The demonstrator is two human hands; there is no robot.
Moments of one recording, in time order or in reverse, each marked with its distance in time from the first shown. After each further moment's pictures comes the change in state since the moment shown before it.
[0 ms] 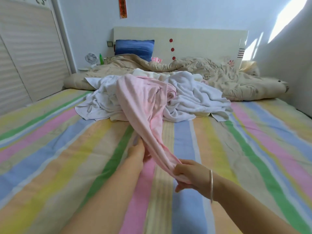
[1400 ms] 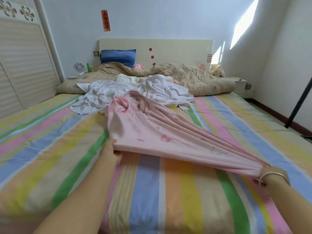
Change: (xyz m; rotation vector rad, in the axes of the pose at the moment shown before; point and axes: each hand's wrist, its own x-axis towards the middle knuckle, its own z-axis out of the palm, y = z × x) left_hand -0.178 -0.046 -0.065 -0.452 -0.037 -0.067; right_hand -0.234 0.221 -0.258 -0.018 1.109 0.438
